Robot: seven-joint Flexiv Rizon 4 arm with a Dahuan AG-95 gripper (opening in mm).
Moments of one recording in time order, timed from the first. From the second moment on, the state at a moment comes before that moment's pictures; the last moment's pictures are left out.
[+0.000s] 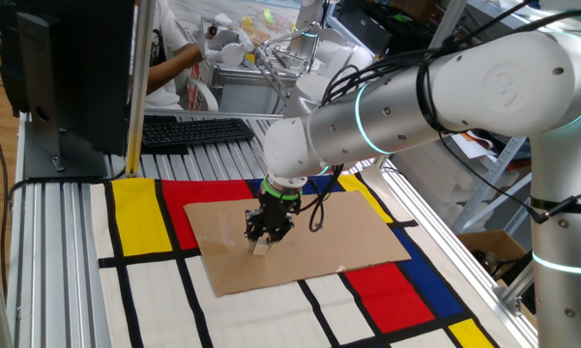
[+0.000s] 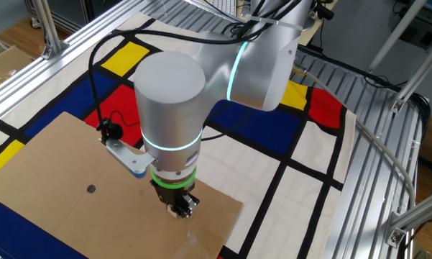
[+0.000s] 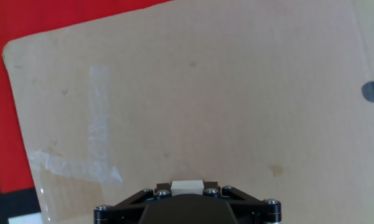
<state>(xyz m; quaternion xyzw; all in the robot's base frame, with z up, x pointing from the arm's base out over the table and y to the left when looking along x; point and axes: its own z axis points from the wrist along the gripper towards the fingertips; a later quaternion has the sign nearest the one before) 0.640 0.052 0.013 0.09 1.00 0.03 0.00</state>
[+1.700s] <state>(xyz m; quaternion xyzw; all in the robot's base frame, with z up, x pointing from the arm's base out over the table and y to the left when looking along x) 0.632 0.074 0.012 0.11 0.99 0.03 0.00</state>
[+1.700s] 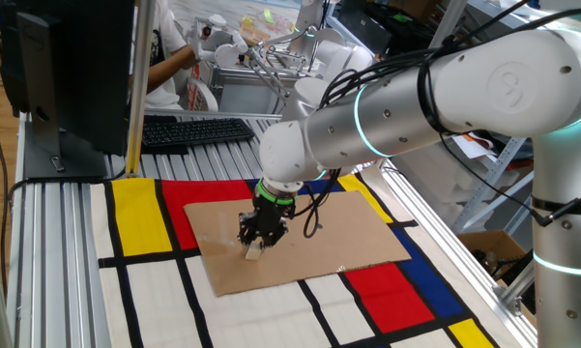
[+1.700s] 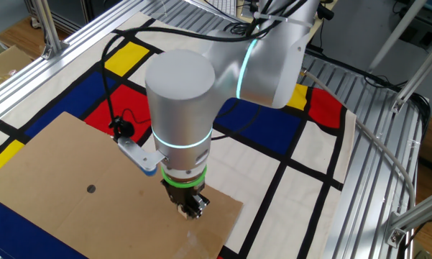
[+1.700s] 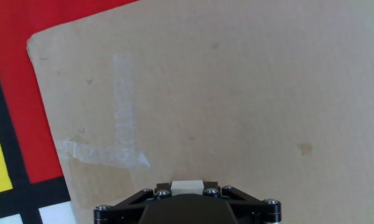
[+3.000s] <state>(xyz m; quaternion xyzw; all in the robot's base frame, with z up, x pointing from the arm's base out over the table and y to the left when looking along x) 0.633 0.074 0.011 0.11 0.99 0.02 0.00</state>
